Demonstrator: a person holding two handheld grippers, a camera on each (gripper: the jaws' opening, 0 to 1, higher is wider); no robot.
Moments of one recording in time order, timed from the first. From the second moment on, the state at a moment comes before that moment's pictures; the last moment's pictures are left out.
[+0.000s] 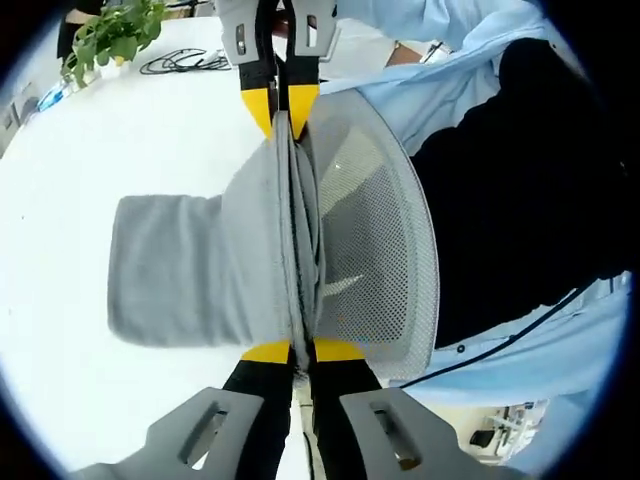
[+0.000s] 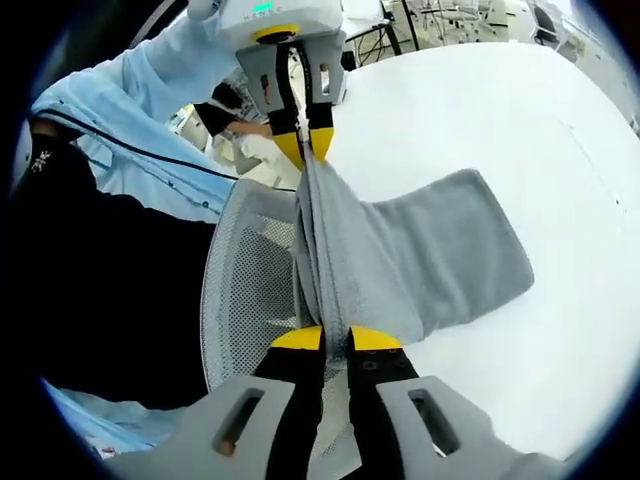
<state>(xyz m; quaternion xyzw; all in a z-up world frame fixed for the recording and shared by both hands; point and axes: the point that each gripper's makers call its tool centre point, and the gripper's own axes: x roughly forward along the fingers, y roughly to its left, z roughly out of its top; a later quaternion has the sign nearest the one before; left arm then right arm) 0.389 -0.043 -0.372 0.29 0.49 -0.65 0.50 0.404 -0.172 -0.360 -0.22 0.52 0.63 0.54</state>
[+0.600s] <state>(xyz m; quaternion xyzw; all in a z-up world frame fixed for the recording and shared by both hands) 0.452 -0.041 -0.378 0.28 0.50 -0.63 0.52 0.471 -0.171 -0.363 -0.22 0.52 0.59 0.58</state>
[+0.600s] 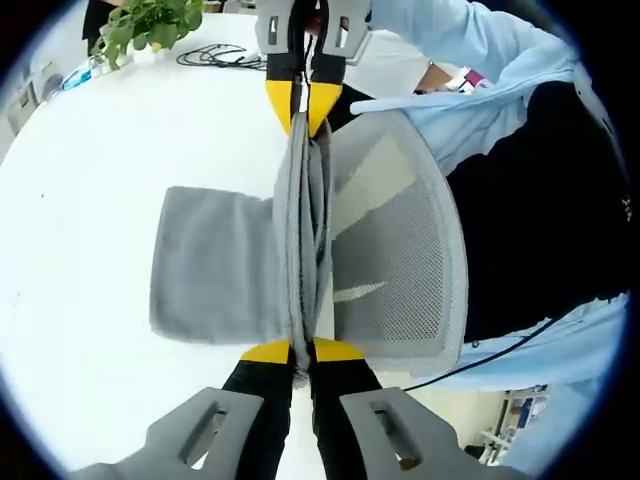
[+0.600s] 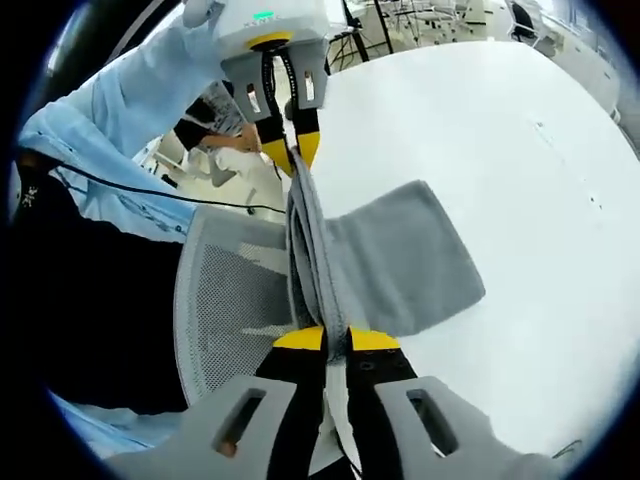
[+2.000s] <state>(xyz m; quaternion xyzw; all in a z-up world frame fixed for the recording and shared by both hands) 0.545 -0.033 -0.462 0.29 0.54 -0.50 0.61 0.566 -0.169 -0.444 -0.38 0.47 0.49 0.62</state>
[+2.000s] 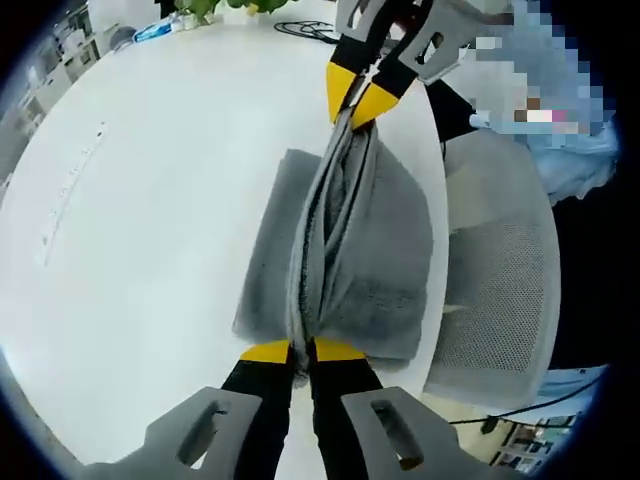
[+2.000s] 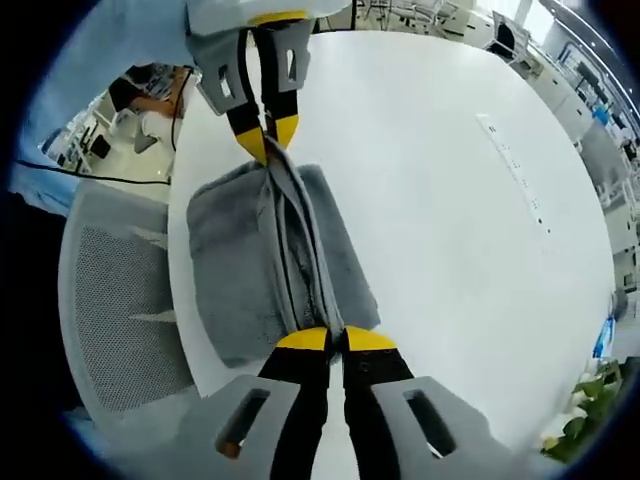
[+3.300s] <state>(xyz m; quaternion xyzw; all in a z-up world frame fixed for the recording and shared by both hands) 0.567 -0.014 -0.512 0.28 0.57 -0.40 0.66 0.599 -0.168 -0.485 -0.42 0.43 0.48 0.64</state>
